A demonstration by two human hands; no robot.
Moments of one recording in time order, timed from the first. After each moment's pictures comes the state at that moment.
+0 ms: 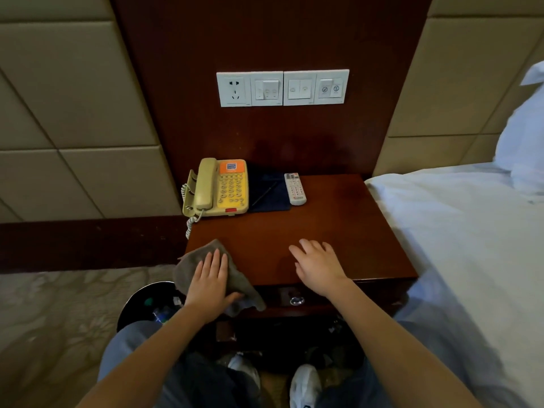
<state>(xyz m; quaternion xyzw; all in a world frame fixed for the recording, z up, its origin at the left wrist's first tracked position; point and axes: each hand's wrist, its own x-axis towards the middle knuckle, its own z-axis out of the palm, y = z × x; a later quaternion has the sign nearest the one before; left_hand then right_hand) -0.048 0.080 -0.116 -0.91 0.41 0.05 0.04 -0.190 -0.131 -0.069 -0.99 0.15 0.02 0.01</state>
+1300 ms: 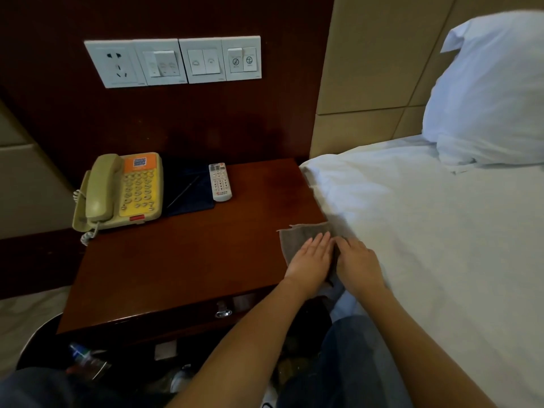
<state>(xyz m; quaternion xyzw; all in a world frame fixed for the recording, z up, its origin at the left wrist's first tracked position) -0.218 -0.223 -0.120 -0.74 0.66 0.02 0.08 -0.319 -0.286 -0.098 -0.91 0.41 -0.03 0.06</state>
